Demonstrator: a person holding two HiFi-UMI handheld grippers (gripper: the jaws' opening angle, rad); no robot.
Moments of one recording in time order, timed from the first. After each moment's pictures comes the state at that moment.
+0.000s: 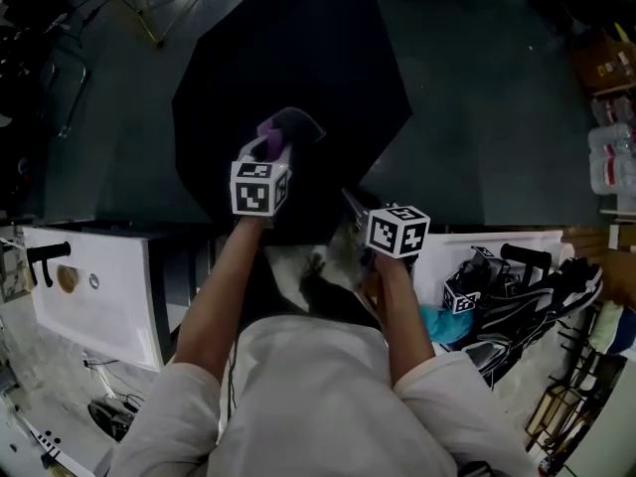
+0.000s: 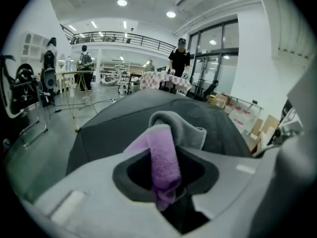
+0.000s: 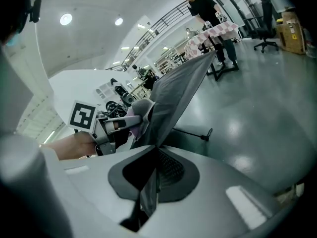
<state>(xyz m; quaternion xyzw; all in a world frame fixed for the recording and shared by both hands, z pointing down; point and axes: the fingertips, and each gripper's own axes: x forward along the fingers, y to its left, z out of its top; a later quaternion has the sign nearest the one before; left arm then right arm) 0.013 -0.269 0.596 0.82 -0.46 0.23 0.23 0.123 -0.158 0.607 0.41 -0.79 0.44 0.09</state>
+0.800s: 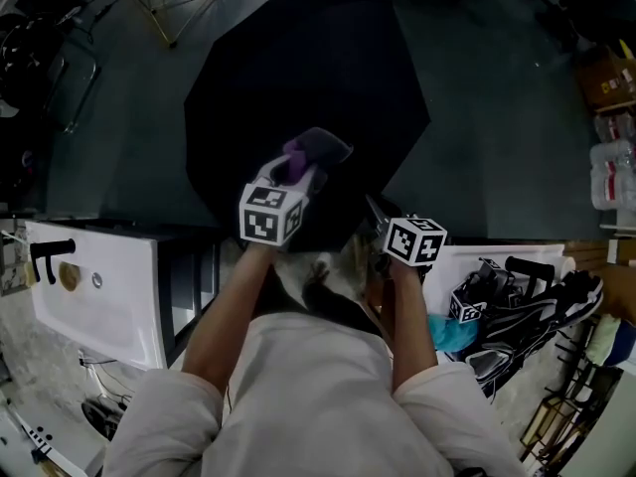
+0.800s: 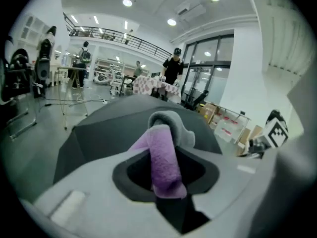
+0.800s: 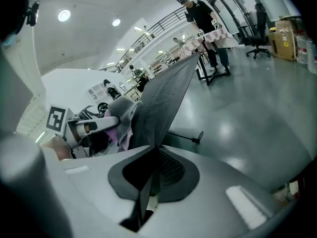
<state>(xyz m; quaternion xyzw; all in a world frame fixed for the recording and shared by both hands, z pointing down) 0.020 -0.234 0.563 0.86 -0.41 0.17 0.25 0.139 -0.165 0.612 0.46 -0.77 0.43 0.09</state>
